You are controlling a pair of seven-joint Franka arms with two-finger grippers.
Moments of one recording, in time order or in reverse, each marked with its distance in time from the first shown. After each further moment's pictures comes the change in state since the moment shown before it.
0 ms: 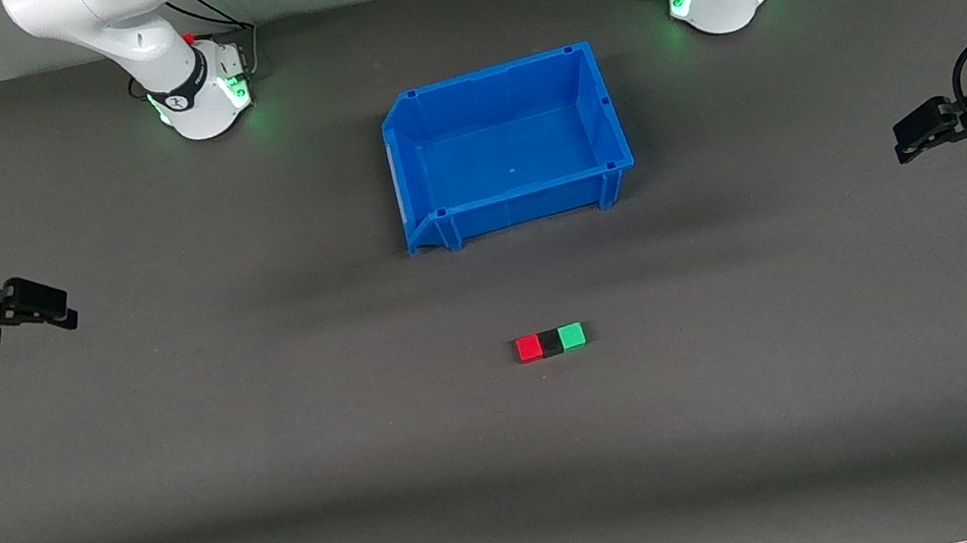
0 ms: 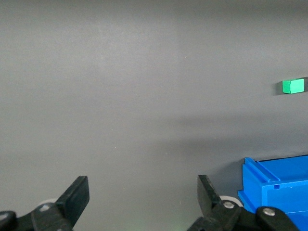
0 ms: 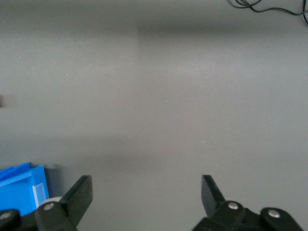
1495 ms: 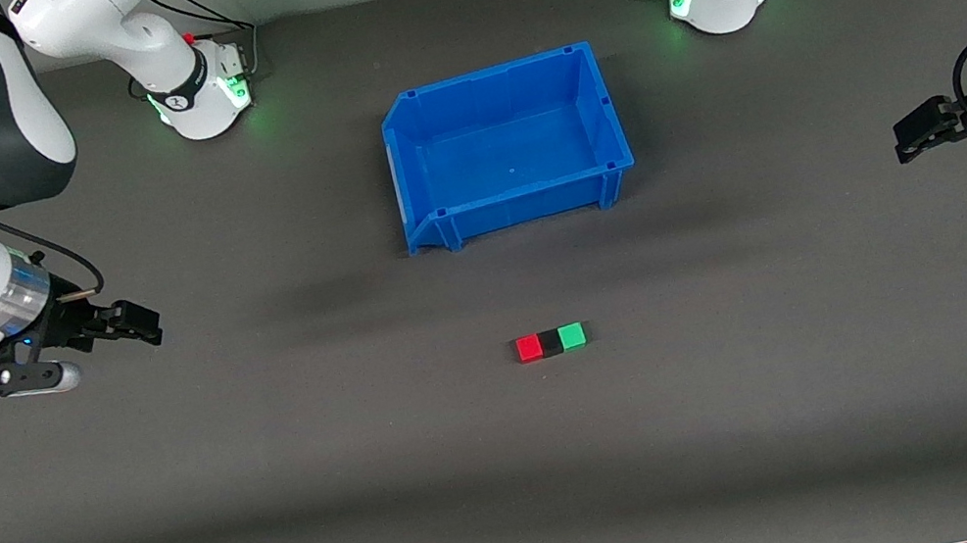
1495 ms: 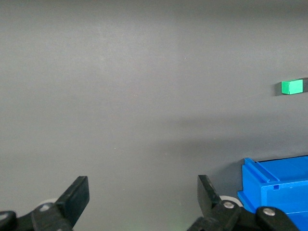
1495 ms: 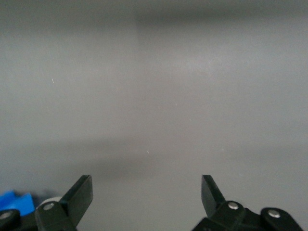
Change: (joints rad) left arm -0.001 -0.001 0.000 0.004 0.000 0.000 0.000; right arm 0.620 0.062 -0.568 -0.194 0.013 0.213 0.097
